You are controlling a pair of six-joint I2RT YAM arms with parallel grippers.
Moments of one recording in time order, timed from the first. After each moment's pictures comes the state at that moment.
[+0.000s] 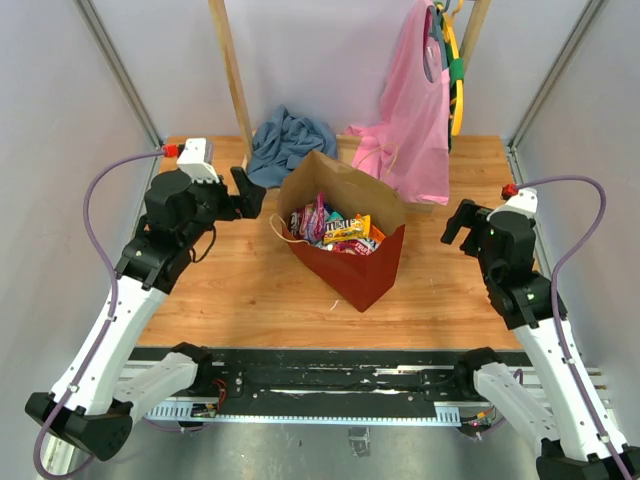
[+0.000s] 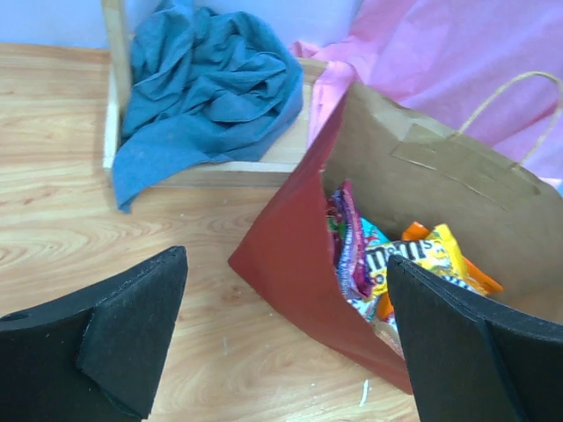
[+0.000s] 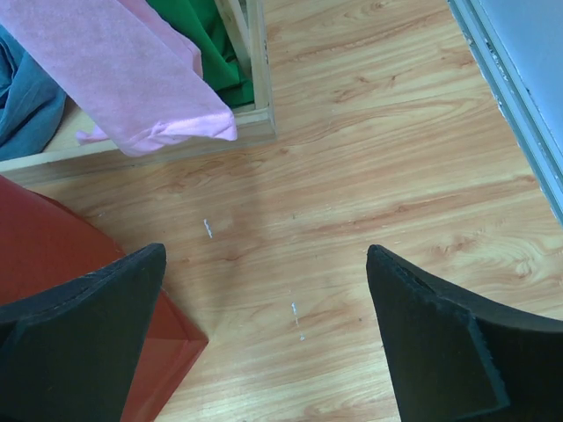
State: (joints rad) left arm -0.36 0.94 1.13 -0.42 -0.06 -0.31; right arm 0.27 0.72 0.89 -0.55 0.38 0.34
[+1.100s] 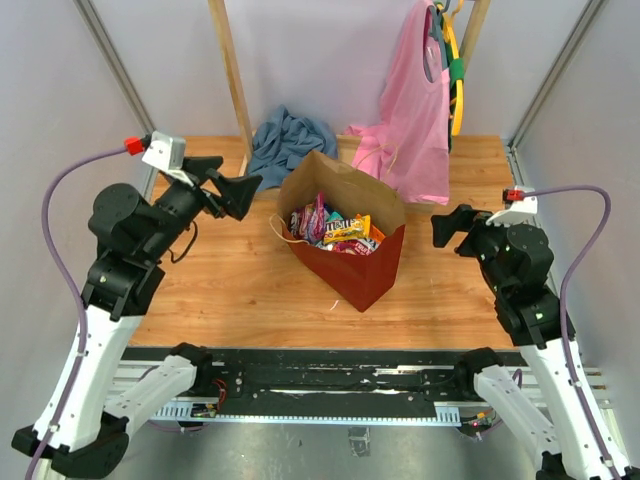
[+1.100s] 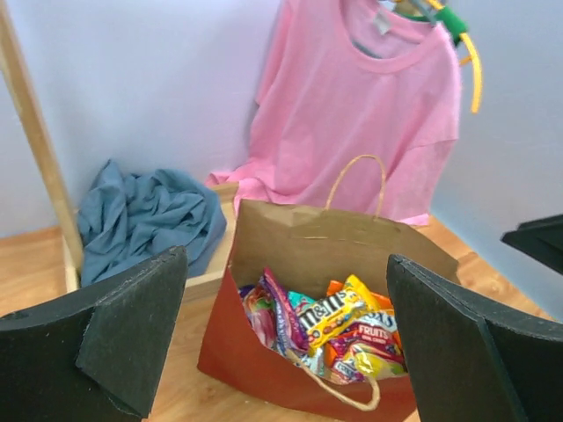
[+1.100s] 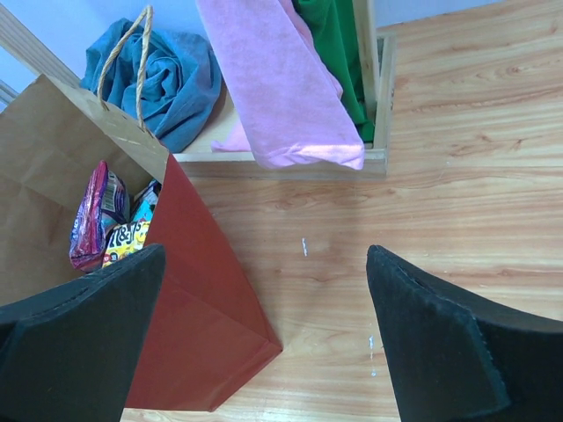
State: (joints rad) left arm -0.36 0.82 1.23 -0.29 0.20 -0.20; right arm 0.27 0.63 0.86 -0.43 0.11 0.33
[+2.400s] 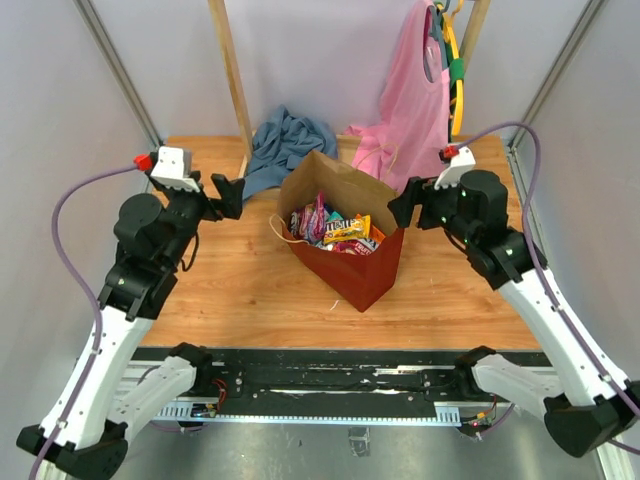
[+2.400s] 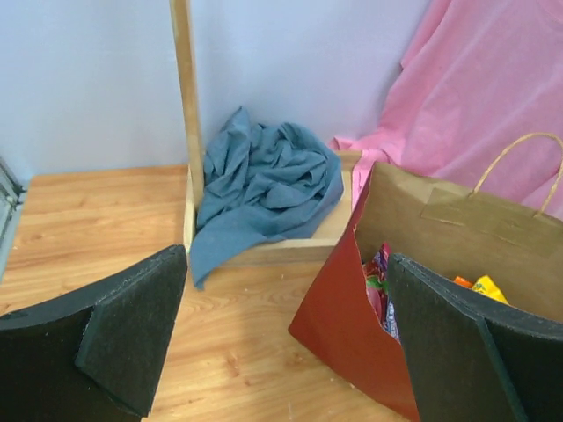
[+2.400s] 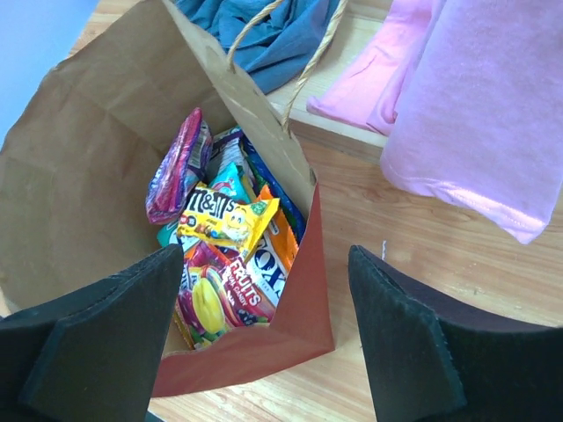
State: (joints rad) left arm -0.36 0.82 1.09 -0.25 -0.13 -0.11; right arm 0.45 0.97 1.11 -0.44 -0.04 0.26
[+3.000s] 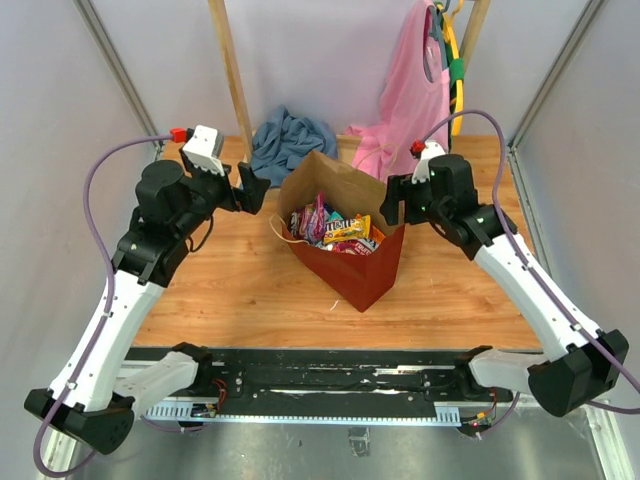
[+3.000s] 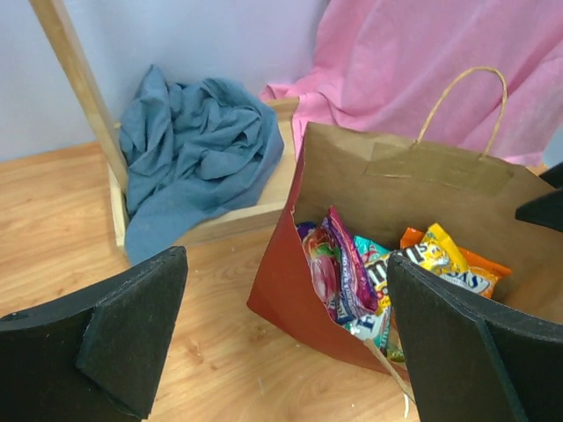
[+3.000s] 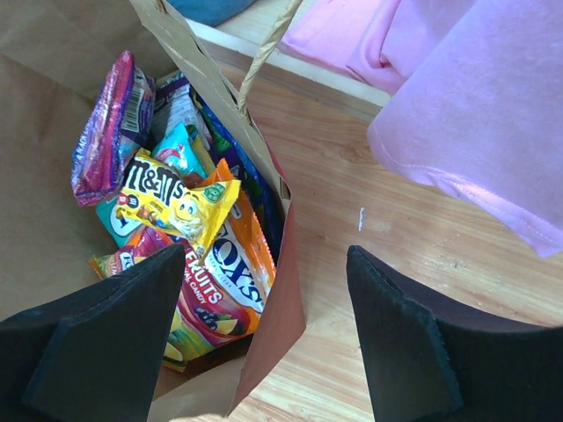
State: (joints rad) left arm -0.36 0.97 1.23 -0.36 0.07 -0.10; right arm 0.45 1.21 1.22 -0.55 -0.02 0.19
